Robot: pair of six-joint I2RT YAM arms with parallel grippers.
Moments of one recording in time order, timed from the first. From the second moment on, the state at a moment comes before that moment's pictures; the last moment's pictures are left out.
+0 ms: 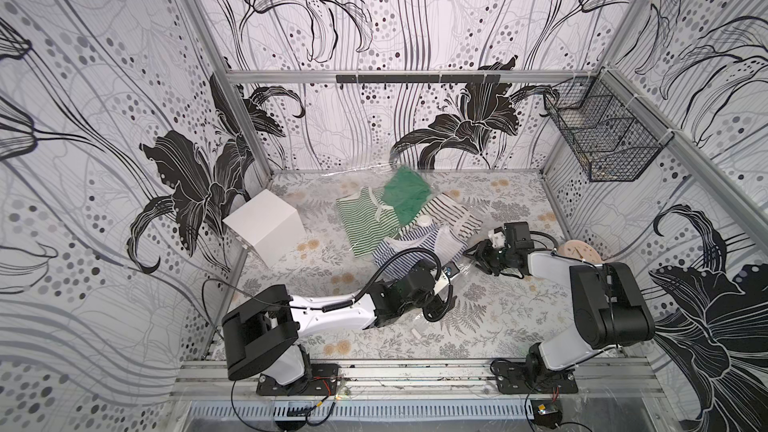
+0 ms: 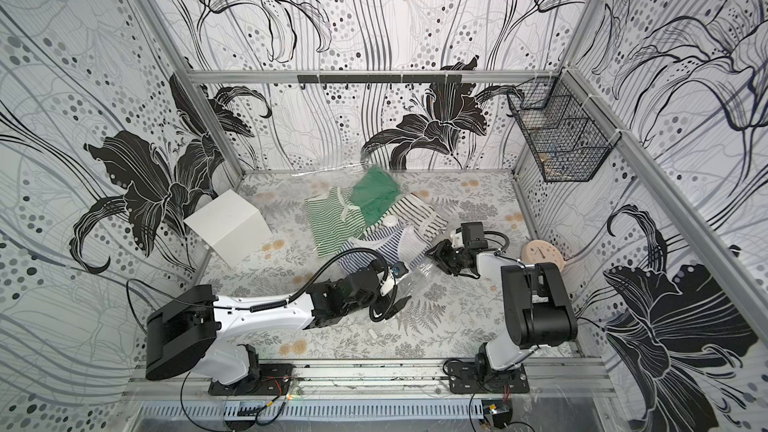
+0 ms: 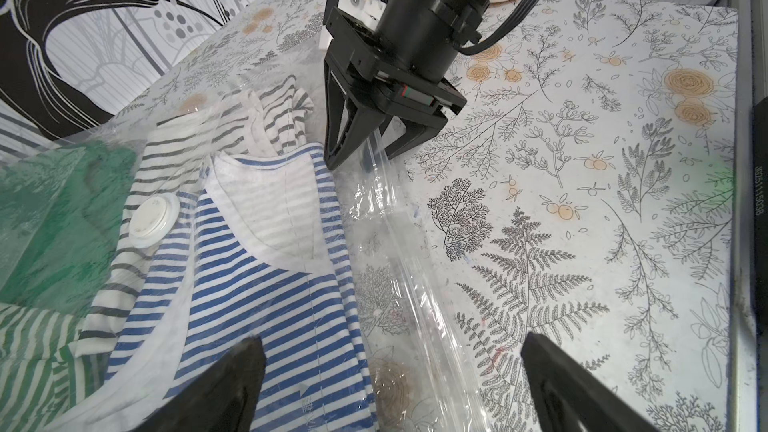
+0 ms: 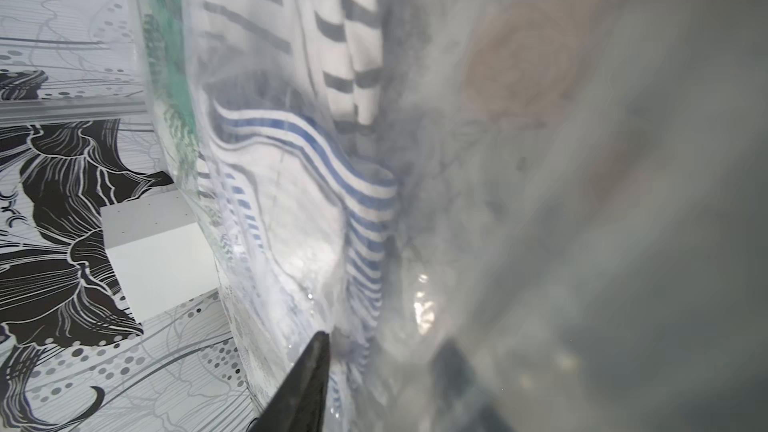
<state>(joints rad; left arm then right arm) -1.10 1.52 0.80 0.16 -0.20 0.05 0.10 1.57 0.70 -0.06 -0.60 0.79</state>
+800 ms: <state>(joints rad) -1.10 1.82 1.10 0.00 -0.42 0.04 0.19 1.41 0.71 -0.09 -0.65 0.80</state>
